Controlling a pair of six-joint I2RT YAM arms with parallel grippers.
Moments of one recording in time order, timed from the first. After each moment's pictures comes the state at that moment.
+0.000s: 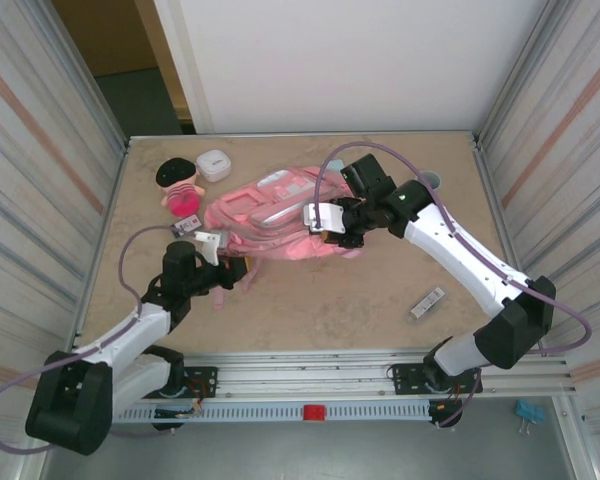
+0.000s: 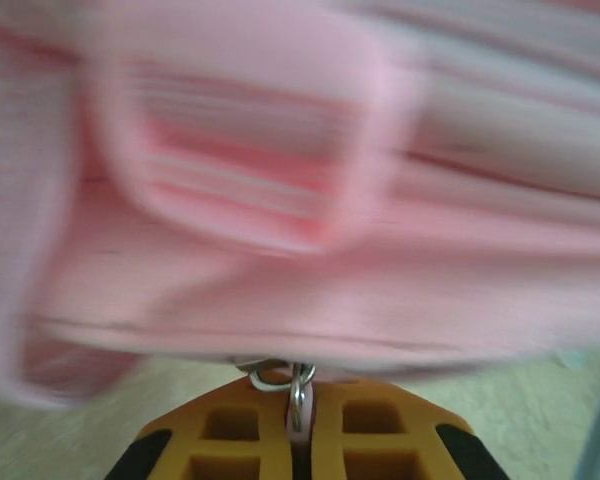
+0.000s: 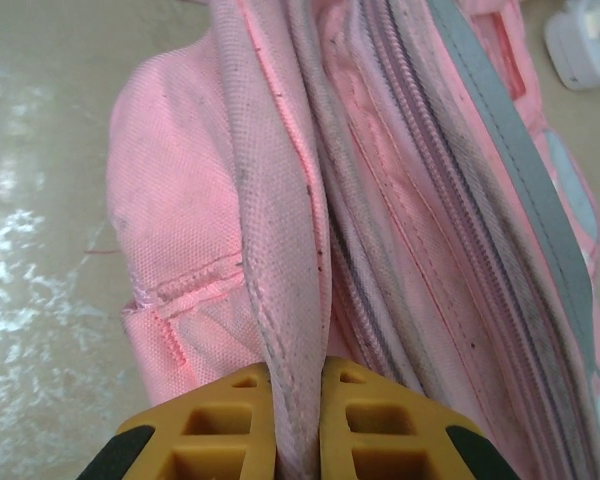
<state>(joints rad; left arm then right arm) -0.30 0.99 0.31 0.21 0.54 -0.39 0.65 1.46 1.43 -0.93 -0.28 -0.97</state>
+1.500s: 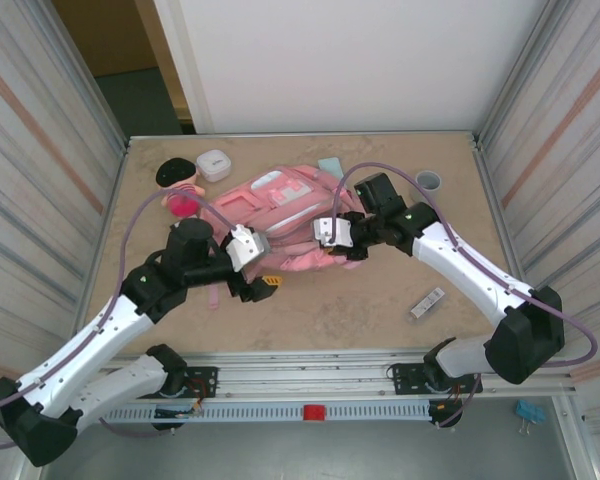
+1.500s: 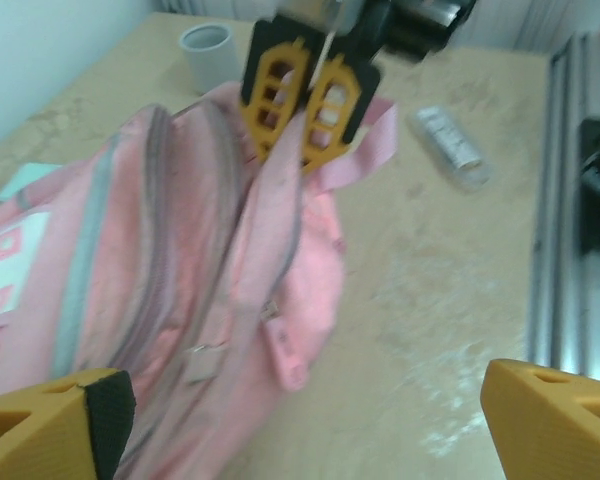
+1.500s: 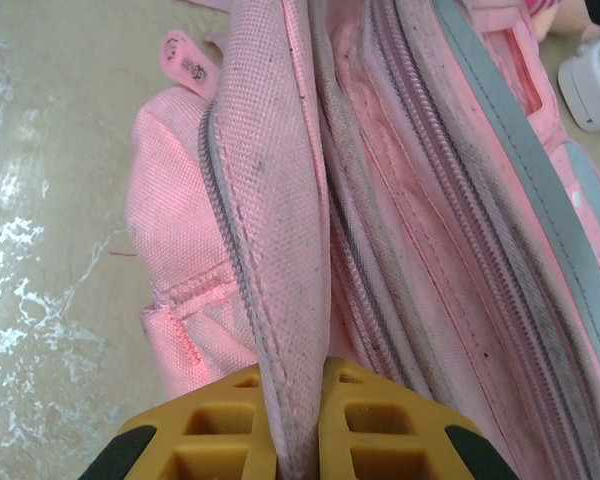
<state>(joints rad) -0.65 0.87 0.82 -0.48 0.39 0.38 0.58 1.36 1.17 -0.72 -0.45 -1.06</state>
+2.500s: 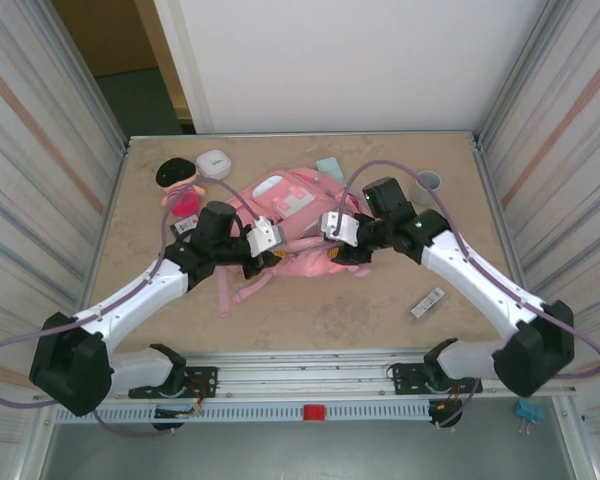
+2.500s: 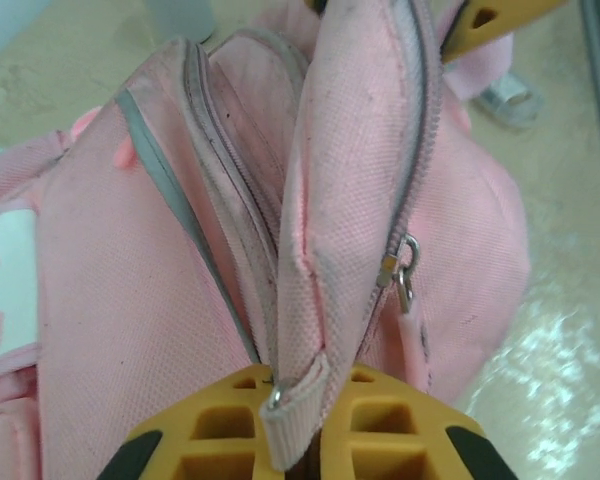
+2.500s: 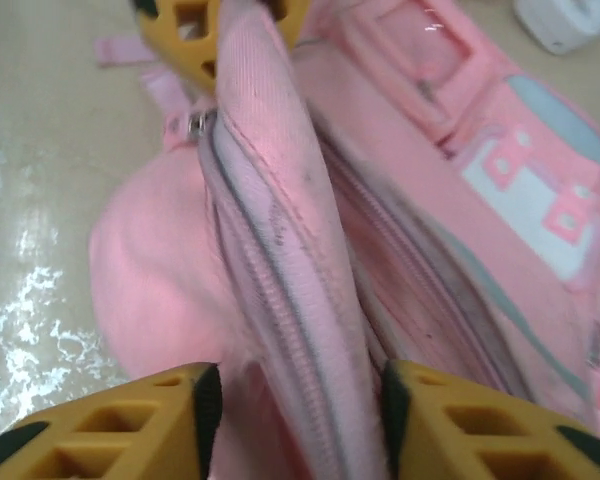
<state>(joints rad) -0.54 1.22 0.78 -0.21 0.59 0.49 0.59 1.24 1.10 -0.69 -0.37 -0.71</state>
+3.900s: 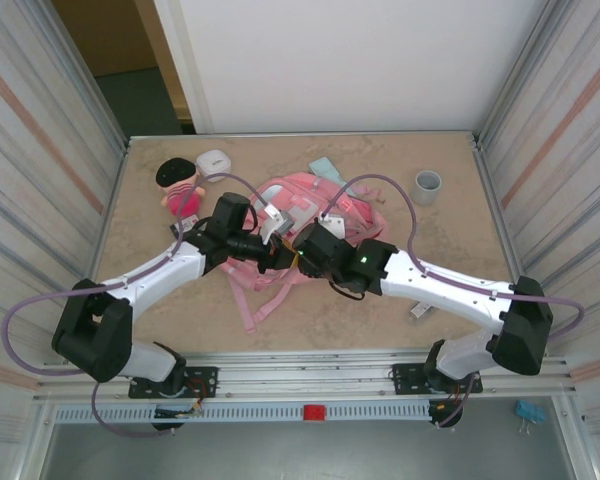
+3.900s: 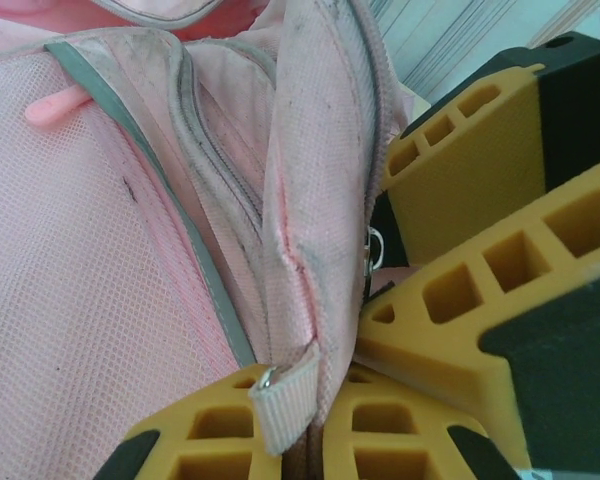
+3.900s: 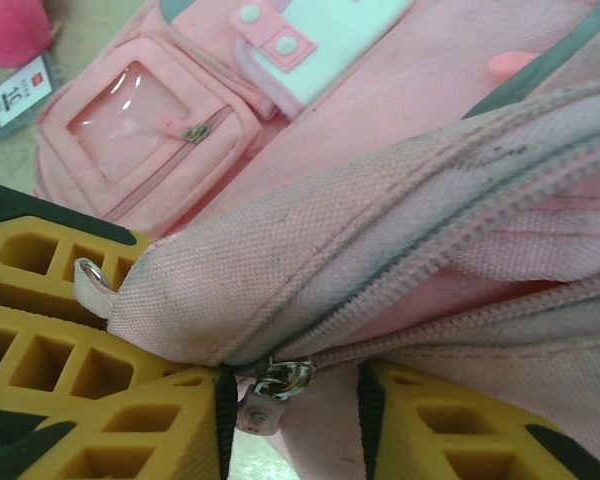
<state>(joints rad) -0.54 1.40 0.88 -0.20 0.86 0.07 1.06 1.40 1.18 -0.73 0.41 0.96</state>
